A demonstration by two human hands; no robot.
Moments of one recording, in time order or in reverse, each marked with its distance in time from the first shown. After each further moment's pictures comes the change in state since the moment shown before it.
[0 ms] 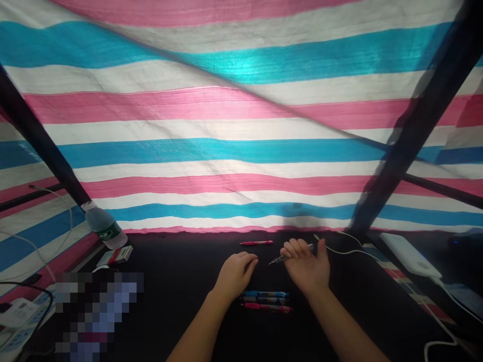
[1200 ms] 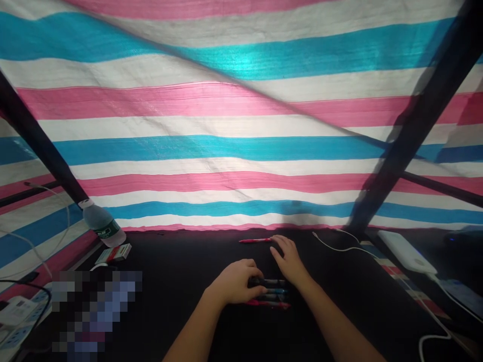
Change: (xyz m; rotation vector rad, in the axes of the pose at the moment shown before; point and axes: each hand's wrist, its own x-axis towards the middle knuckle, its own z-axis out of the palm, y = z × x) left_hand -0.007 0.008 -0.017 -0.001 -0.391 0.154; right_hand 0.032 0.021 -0.076 -1.882 -0.172 -0.404
